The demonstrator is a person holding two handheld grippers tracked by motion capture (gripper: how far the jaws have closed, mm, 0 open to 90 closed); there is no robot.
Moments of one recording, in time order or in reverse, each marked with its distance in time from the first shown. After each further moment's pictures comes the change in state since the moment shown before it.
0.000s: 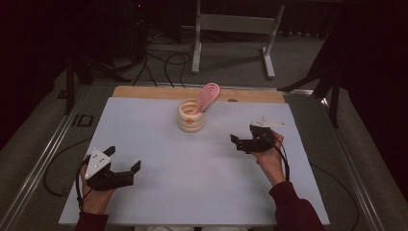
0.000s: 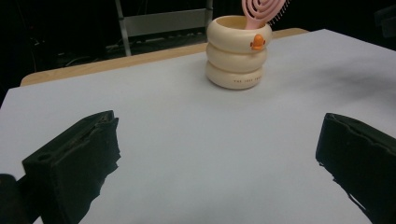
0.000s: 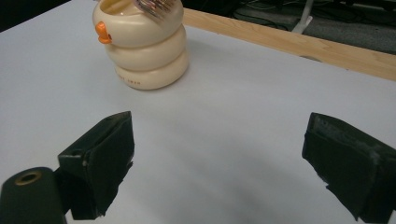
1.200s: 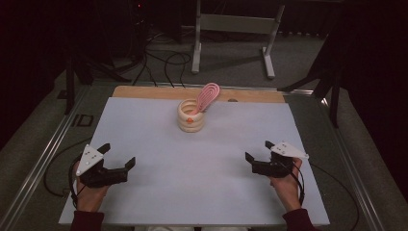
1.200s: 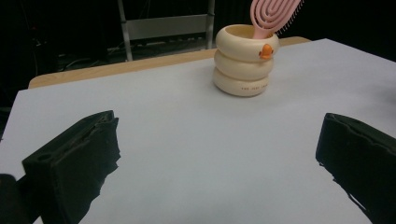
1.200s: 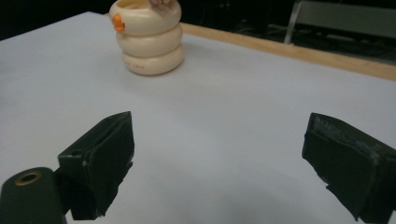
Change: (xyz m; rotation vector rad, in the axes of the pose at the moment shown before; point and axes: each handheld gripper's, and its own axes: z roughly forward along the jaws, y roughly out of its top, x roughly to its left) left arm 0.015 0.002 -0.004 -0.018 -0.006 -0.027; right arm 0.005 -0.060 -0.063 -0.153 -0.049 -0.014
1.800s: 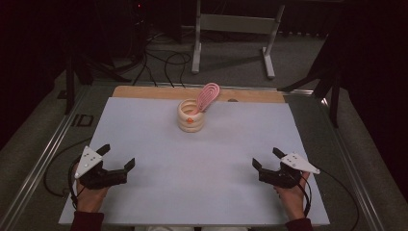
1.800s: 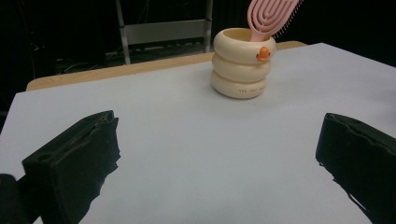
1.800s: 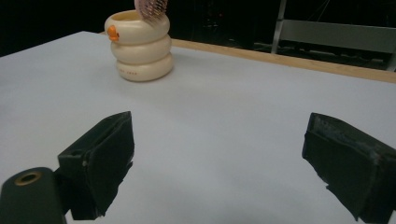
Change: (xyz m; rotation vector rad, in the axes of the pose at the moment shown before) left arm 0.000 -0.004 -0.002 -0.021 -0.010 0.003; right arm -0.002 -0.022 -0.023 -0.068 -0.038 0.025
